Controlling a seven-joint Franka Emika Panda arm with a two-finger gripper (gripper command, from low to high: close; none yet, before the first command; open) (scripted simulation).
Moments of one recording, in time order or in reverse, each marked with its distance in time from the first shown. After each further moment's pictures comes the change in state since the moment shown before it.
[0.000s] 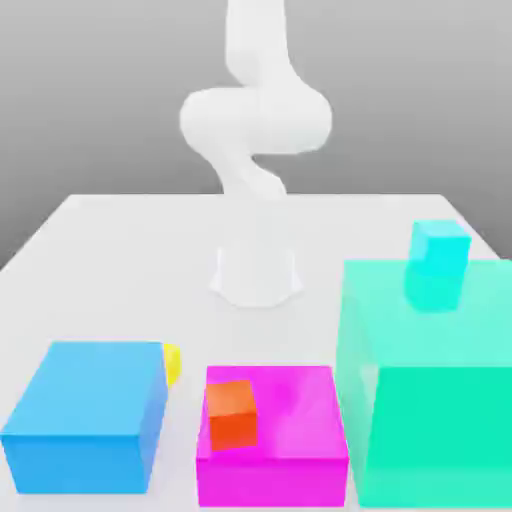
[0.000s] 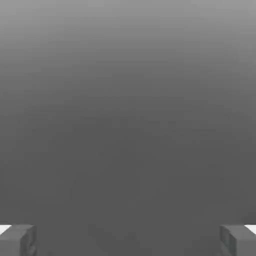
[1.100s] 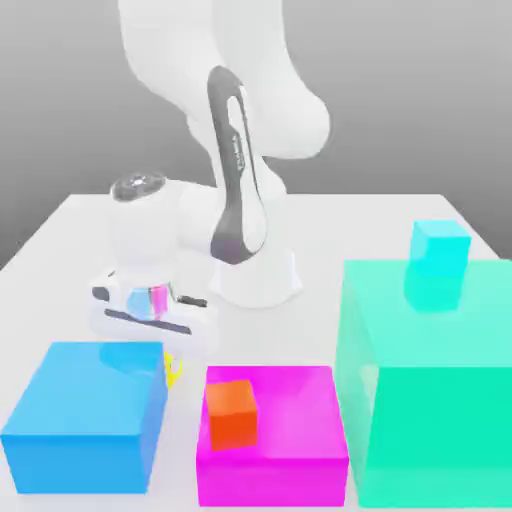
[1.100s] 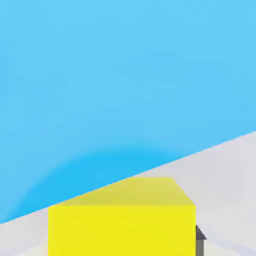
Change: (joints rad) arm -0.474 0.965 -0.003 -0.599 0.023 0.836 -0.181
